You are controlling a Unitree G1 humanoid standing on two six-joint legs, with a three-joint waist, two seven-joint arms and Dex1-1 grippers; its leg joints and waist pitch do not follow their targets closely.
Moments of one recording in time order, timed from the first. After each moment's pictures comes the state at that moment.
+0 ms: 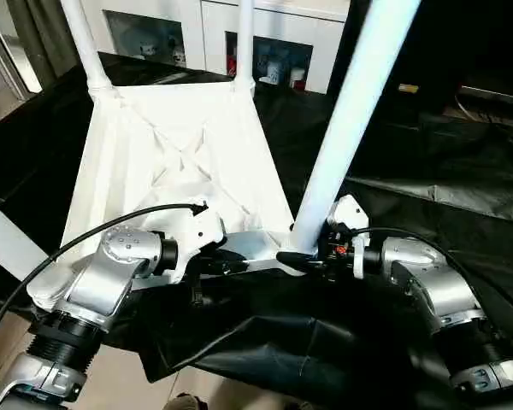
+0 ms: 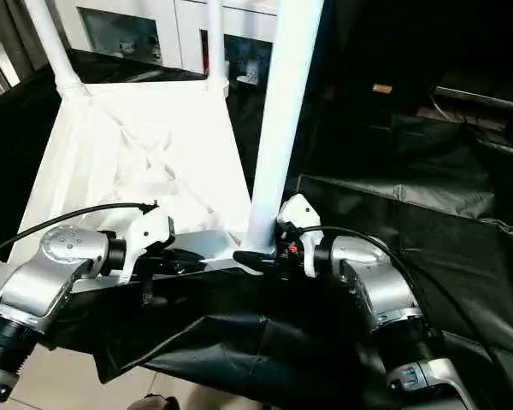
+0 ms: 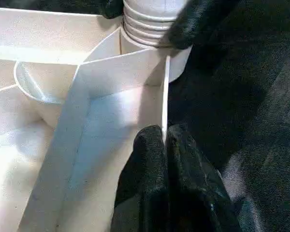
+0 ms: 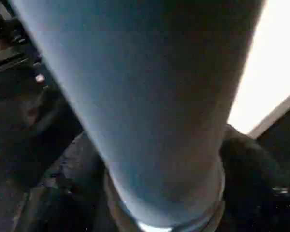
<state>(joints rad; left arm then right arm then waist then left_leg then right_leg) -0.44 0.46 -0.26 0.23 -0.04 0.25 -1.13 -0.43 -0.32 0.15 0.36 0.19 0.23 1.00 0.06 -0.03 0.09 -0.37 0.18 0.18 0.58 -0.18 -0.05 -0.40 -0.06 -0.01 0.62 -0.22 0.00</state>
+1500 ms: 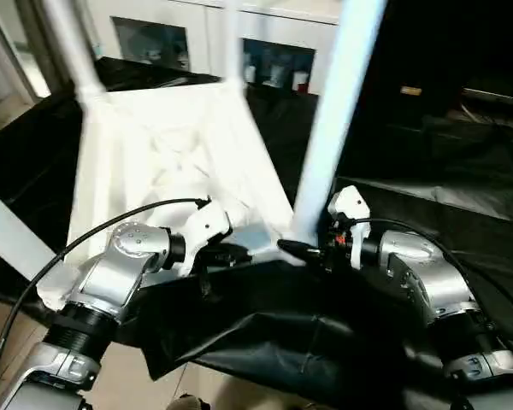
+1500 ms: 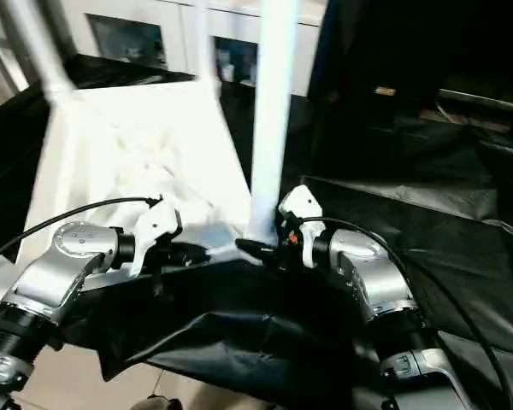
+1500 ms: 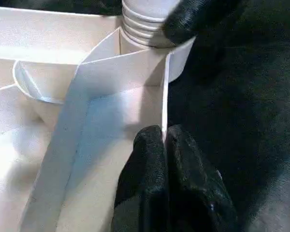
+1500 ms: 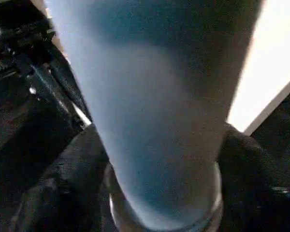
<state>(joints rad) -0.48 0.42 -0.25 0.32 -0.04 0.25 -1.14 -0.48 -0.33 0.14 0.44 0.18 0.19 1.03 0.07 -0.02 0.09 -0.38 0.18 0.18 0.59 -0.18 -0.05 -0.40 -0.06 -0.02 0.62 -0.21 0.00</state>
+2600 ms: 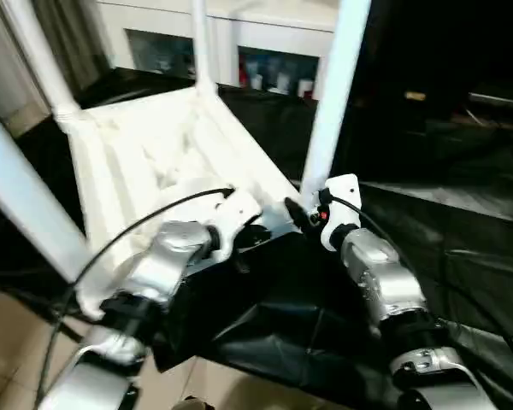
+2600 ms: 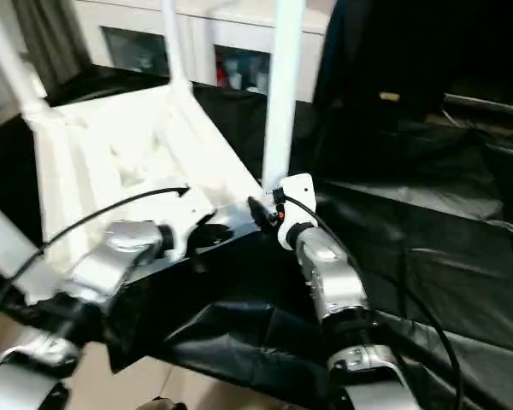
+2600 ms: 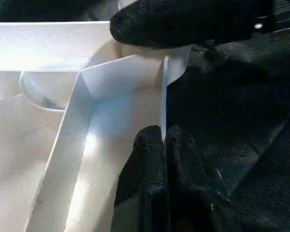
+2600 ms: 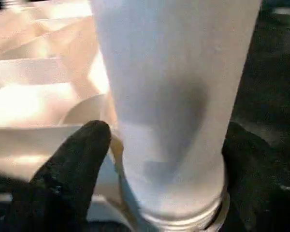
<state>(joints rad) -0.56 0.25 -0.24 0.45 0.05 0.27 -0.85 -0.51 -0.08 0.01 0.53 0.09 0.17 0.49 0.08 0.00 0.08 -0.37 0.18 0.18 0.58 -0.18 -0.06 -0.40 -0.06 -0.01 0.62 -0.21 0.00</state>
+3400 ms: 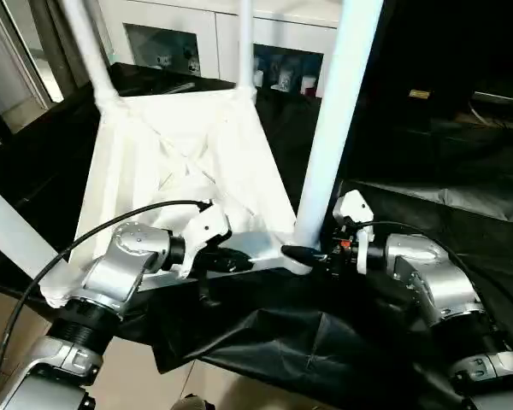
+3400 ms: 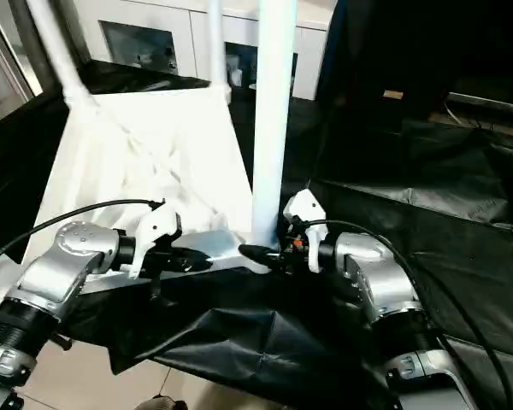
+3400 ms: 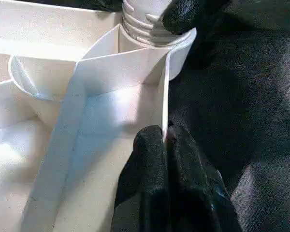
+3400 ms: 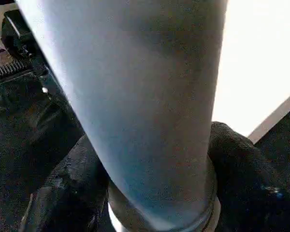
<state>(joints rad) -0.51 0.41 -0.26 0.40 -0.04 0.23 -1.20 -0.48 -0.31 0.13 0.45 0.18 0.21 1.08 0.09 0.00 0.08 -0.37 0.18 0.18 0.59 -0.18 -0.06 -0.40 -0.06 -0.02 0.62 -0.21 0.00</state>
